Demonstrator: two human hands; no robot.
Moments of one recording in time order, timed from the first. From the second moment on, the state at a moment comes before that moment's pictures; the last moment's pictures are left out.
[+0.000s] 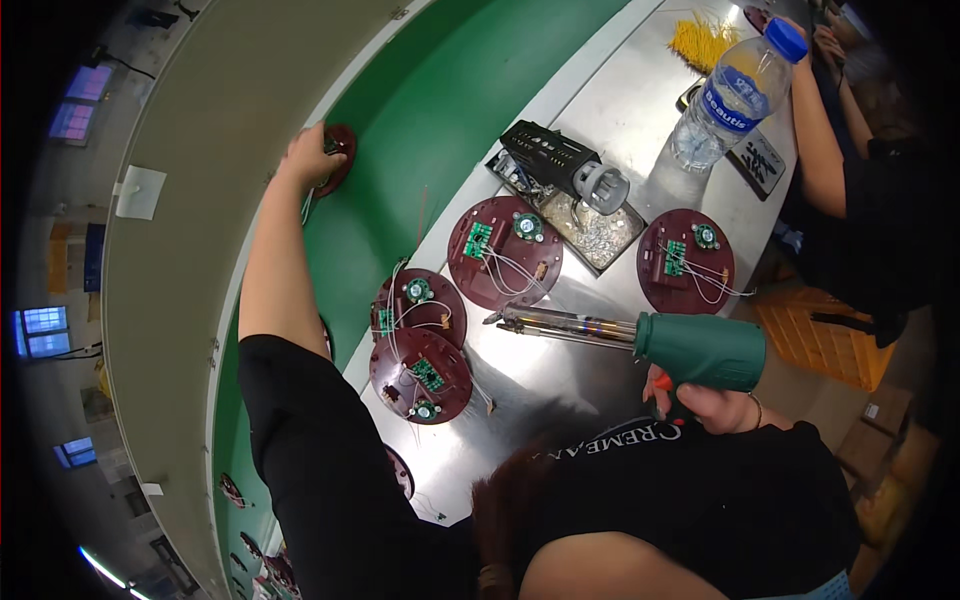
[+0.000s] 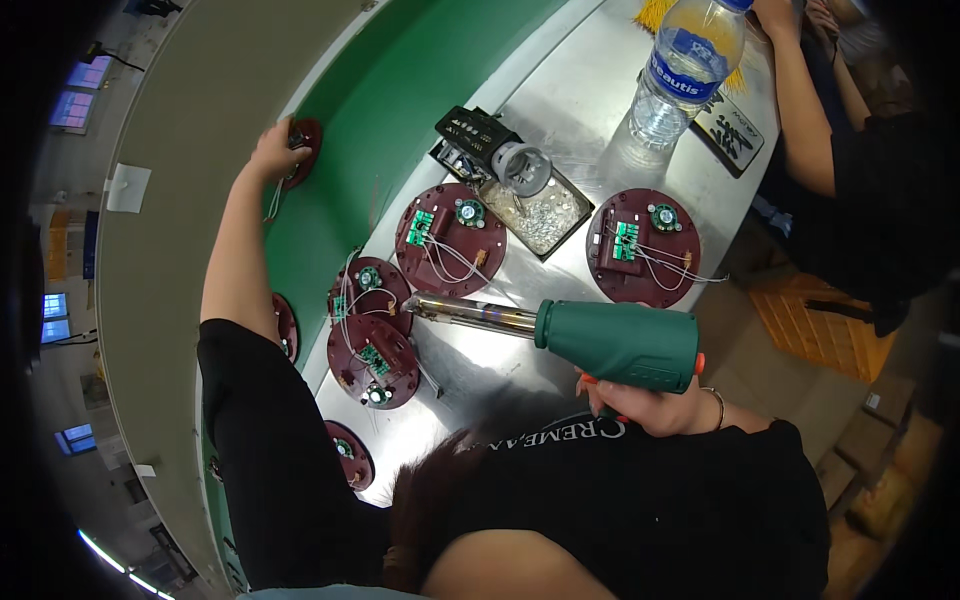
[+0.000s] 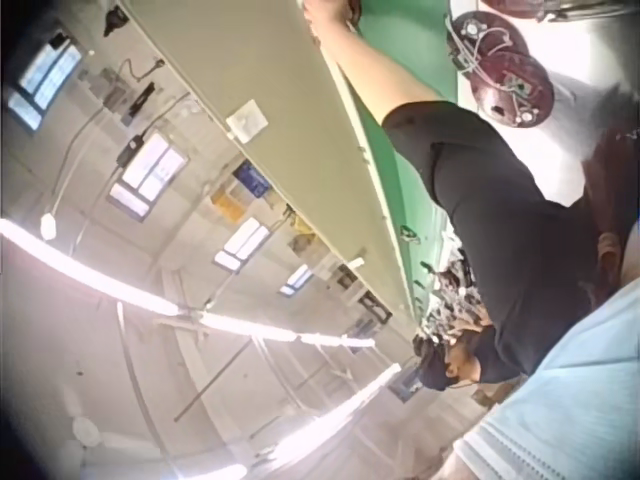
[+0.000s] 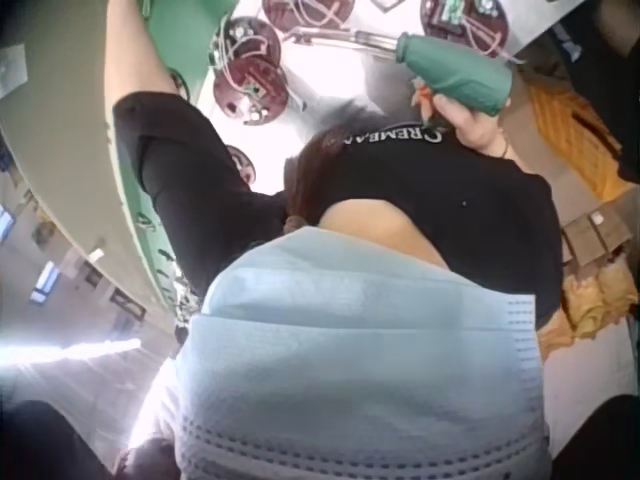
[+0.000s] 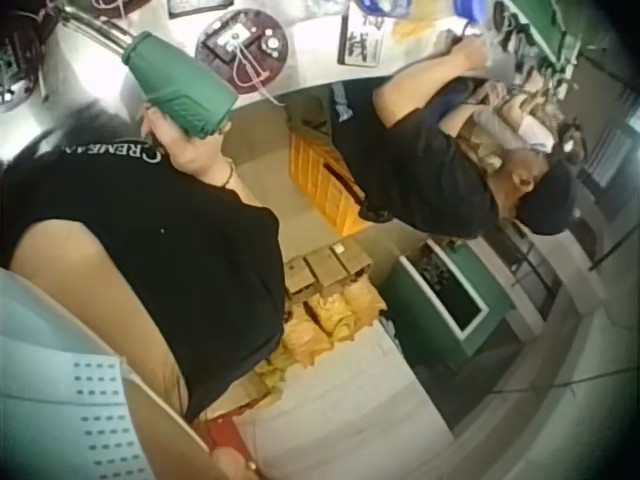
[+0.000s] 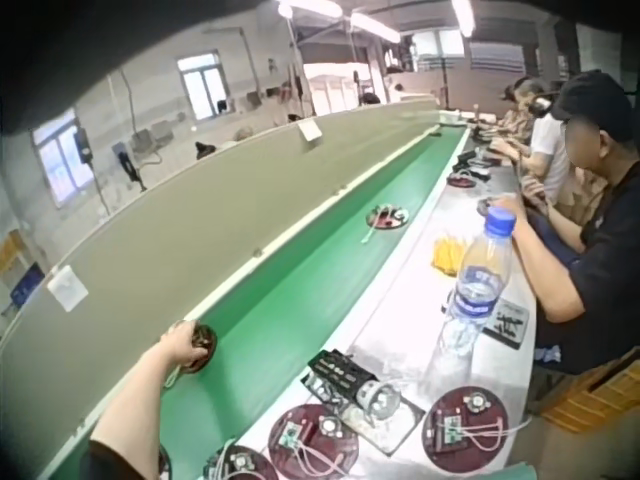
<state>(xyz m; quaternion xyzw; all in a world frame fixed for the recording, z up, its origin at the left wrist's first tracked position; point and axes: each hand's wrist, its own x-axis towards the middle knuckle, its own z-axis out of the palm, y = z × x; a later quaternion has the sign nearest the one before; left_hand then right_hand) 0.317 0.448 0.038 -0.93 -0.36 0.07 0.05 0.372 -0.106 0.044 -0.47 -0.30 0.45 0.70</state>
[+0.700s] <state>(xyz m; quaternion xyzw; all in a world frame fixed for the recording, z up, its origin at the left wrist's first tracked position) 0.335 0.460 0.008 -0.91 -0.37 -0.06 -0.15 0.357 -0.113 0.042 -0.46 -0.25 0.43 0.74</state>
